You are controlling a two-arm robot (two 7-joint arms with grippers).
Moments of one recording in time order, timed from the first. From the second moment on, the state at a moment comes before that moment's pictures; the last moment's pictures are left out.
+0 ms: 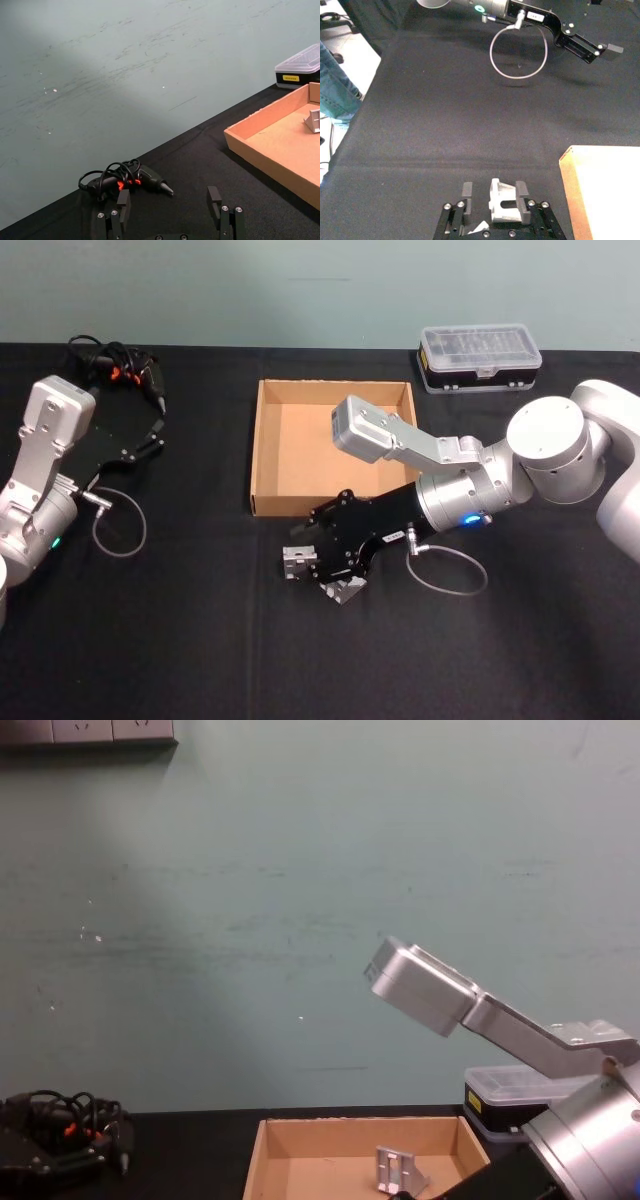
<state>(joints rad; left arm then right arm) -0.20 0.60 0.45 -1.41 -0.25 -0.12 0.03 0.77 0.48 -0.97 -1.26 0.29 0.16 1.00</state>
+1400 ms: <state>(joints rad) -0.20 0.60 0.45 -1.41 -0.25 -0.12 0.03 0.78 0.48 -0.96 -1.25 0.28 0.15 1.01</state>
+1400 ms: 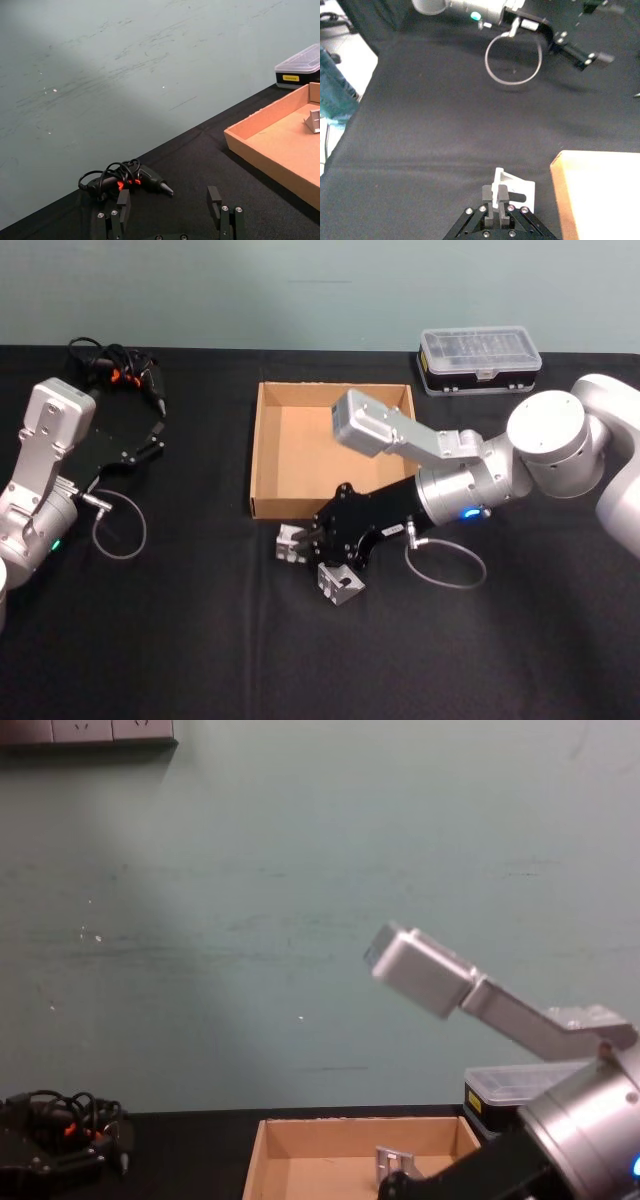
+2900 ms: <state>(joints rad) -0.20 0.60 0.45 -1.41 -0.25 -0.12 0.03 0.70 0.44 -0.74 -1.26 0.38 0.11 0.69</state>
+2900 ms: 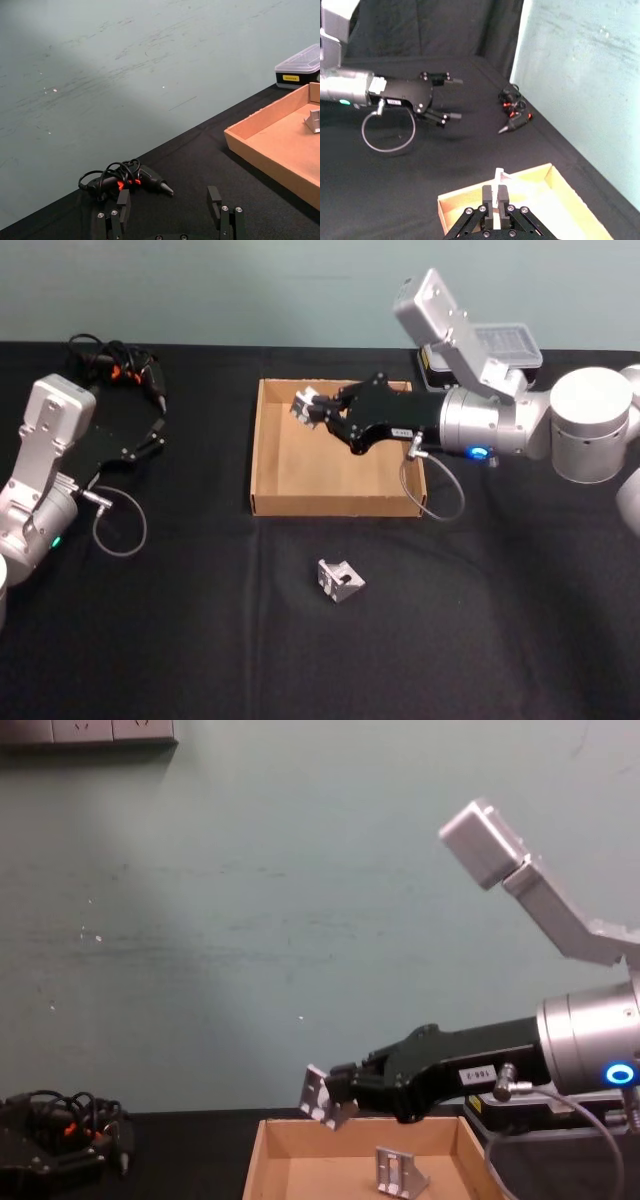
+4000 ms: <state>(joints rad) -0.20 0.60 0.45 -1.41 -0.25 -0.12 0.03 0.67 0.37 -0.71 -1.13 0.27 0.15 0.65</state>
